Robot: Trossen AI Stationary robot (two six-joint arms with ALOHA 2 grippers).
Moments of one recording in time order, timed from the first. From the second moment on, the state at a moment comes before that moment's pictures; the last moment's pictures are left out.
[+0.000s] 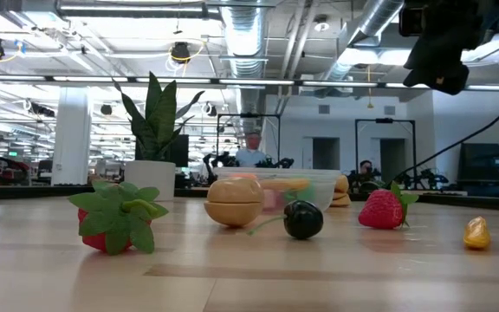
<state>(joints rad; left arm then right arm) -1.03 1.60 0.58 -0.09 -0.63 -1.00 0.09 0.82 0.71 -0.64 0.00 0.64</state>
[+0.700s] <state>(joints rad) -0.92 1.62 0.58 -0.04 -0.64 -0.87 0.09 0.82 0.71 -0.63 0.00 0.67</state>
